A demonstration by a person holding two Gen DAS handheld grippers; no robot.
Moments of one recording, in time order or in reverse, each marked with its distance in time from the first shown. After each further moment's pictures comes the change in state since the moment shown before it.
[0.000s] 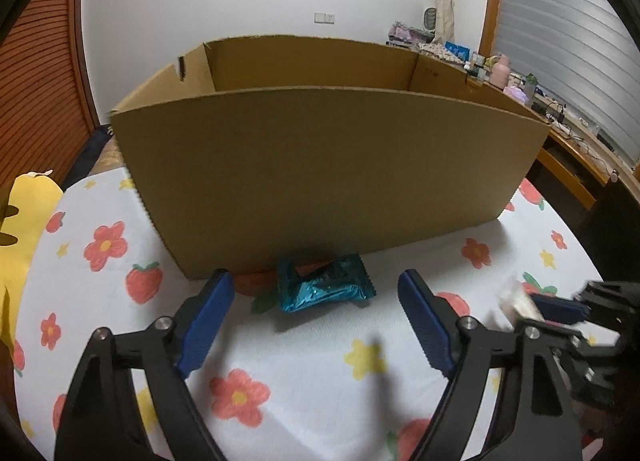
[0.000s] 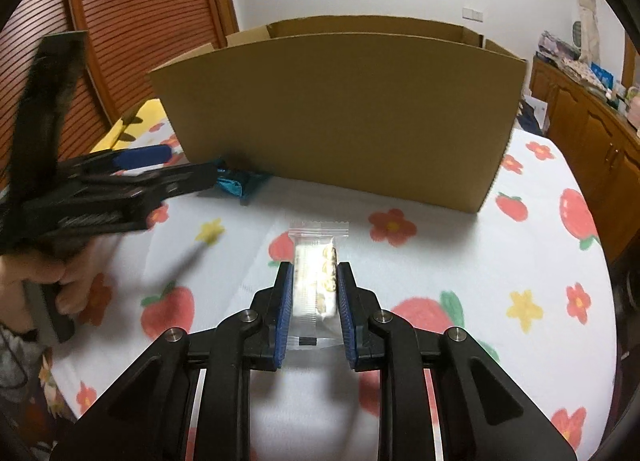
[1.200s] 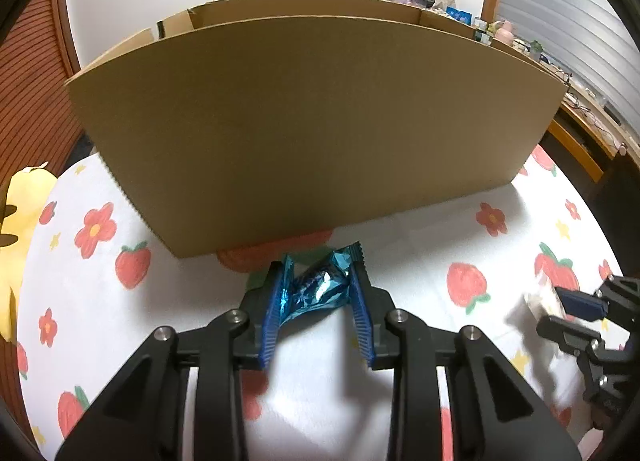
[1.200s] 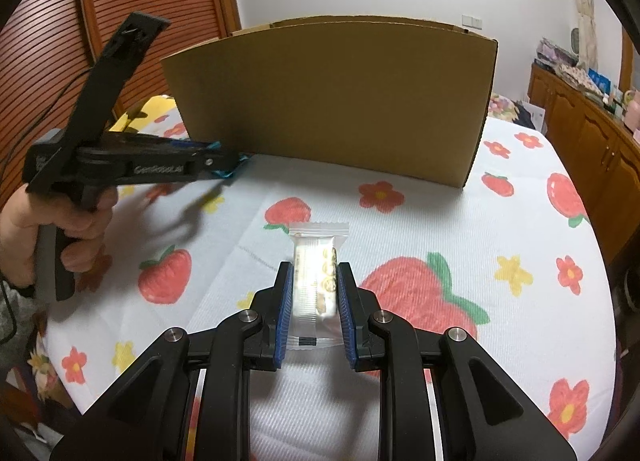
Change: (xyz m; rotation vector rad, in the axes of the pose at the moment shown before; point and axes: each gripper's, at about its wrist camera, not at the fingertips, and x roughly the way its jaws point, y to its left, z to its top) left arm 0.011 -0.007 -0.008 0.039 0.121 0.022; right arm -0.008 0.004 -0.022 -0.024 -0.023 -0.008
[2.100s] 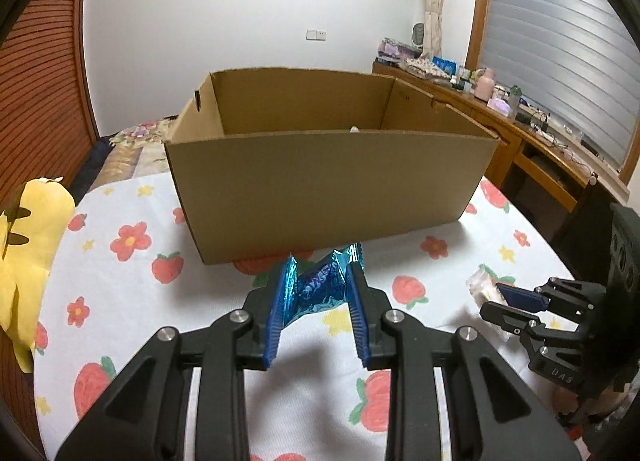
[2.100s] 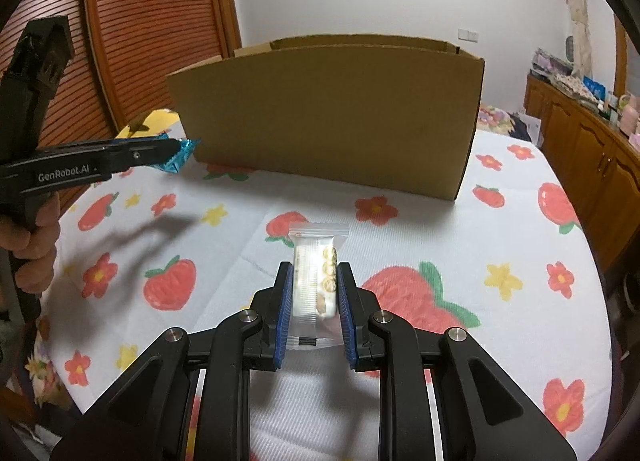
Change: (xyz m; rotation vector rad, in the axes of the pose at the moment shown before) left arm -0.078 0.003 -0.012 -0.031 -0.189 -0.053; right arm -0.012 -0.001 -0.003 0.003 -0.069 -0.005
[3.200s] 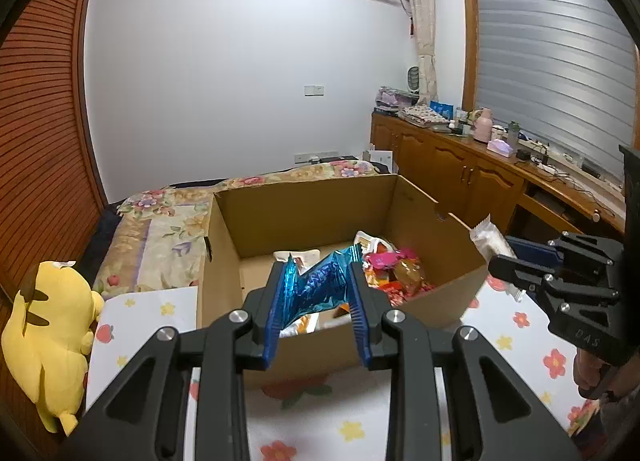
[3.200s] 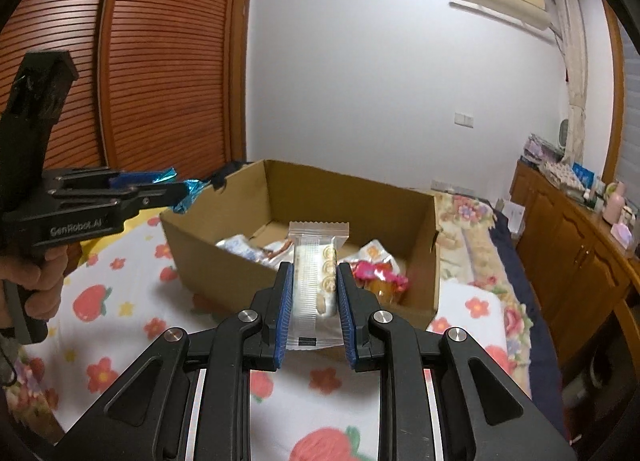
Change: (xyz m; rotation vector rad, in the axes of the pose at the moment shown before) left arm -0.016 0.001 0.097 0.058 -0.178 0.036; right arm -0.039 -0.002 0.127 -0.139 -0.215 -0.072
